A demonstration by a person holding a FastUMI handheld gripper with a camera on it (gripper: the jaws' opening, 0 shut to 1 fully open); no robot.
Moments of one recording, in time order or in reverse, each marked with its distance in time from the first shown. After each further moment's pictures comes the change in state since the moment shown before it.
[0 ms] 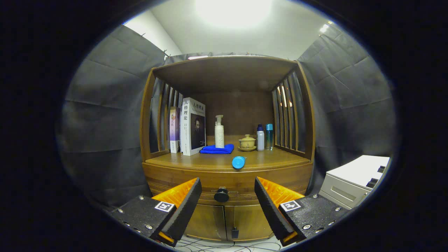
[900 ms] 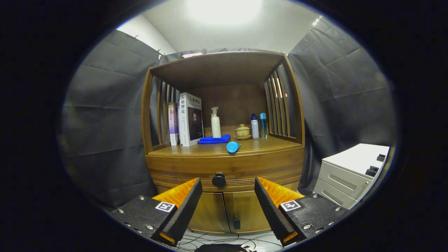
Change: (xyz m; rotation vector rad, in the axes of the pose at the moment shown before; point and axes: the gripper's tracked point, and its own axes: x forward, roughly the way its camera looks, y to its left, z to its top) arm -0.033 -0.009 -0.027 0.032 0.052 -0.008
